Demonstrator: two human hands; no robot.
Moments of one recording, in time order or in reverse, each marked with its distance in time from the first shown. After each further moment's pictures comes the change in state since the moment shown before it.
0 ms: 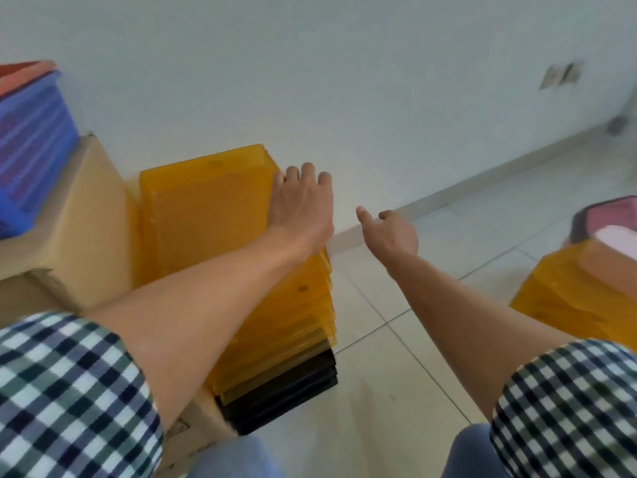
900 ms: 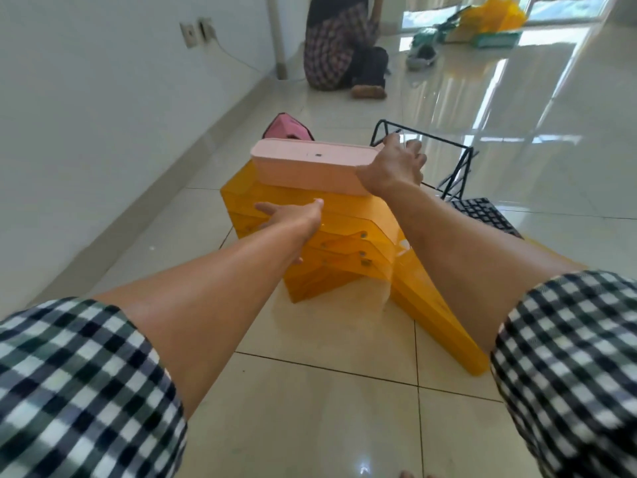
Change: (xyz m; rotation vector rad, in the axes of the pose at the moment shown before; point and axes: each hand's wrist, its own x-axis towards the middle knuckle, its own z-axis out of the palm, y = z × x) left_hand -0.074 0.441 -0.021 -1.171 -0.946 -0.294; right_hand -0.068 0.298 -0.358 -0.322 0.697 0.526
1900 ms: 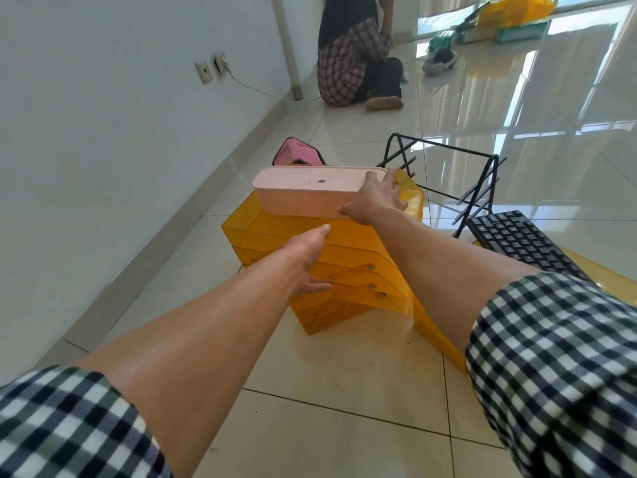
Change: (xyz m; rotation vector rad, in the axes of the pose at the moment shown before) left_hand 0.008 0.016 0.023 -0.069 -0.195 -0.107; right_hand 0.062 0.005 0.076 -0.041 -0.218 -0.030
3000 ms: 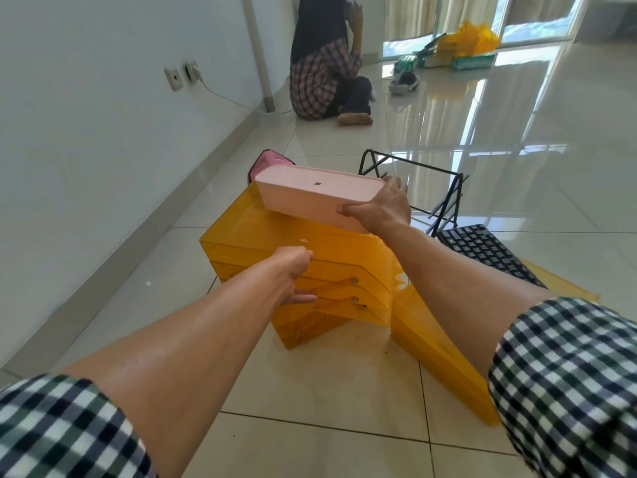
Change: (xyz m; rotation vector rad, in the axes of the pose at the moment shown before) left_hand 0.018 0.002 -0.002 0.030 -0.034 -0.009; right_hand -0.003 0.038 -0.031 0.277 0.260 -0.031
